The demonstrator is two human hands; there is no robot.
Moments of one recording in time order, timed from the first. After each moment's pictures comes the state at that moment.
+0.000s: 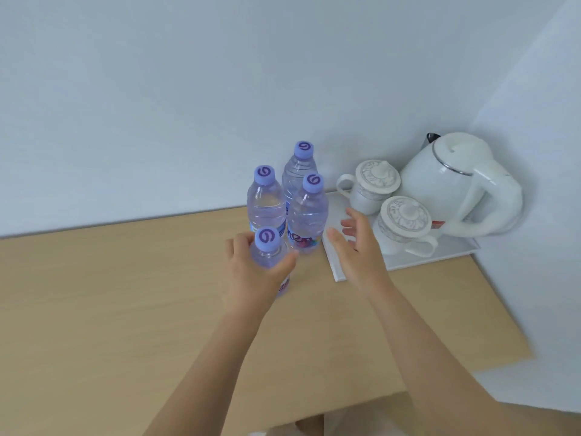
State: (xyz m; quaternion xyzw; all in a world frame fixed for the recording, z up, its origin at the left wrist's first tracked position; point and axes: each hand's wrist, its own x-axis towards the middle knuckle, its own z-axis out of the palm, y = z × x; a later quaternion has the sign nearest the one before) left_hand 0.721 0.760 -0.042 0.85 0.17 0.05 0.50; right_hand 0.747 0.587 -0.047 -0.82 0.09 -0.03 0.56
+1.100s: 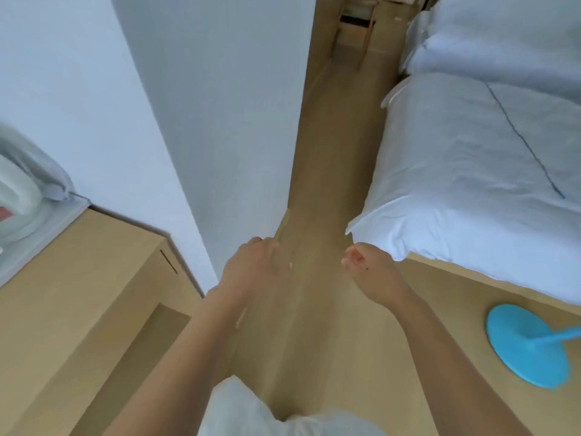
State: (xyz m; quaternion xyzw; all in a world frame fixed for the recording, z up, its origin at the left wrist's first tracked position) left_hand 0.421 0.335 -0.033 0.81 -0.49 -0.27 0.16; right_hand 0.223 0.238 -0.042 -0.78 0.52 -0.09 0.33
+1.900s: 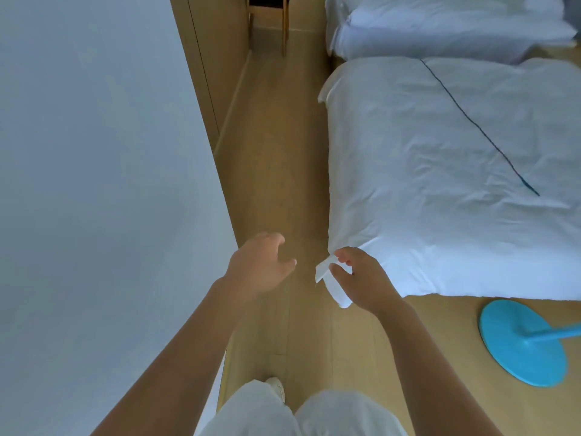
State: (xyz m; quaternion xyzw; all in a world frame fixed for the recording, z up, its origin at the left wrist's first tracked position) left_hand 0.465 -0.080 -0.039 0.72 -0.64 -0.26 0.09; right_hand 0.266 -0.099 -0.064 -0.71 0.61 -0.12 0.33
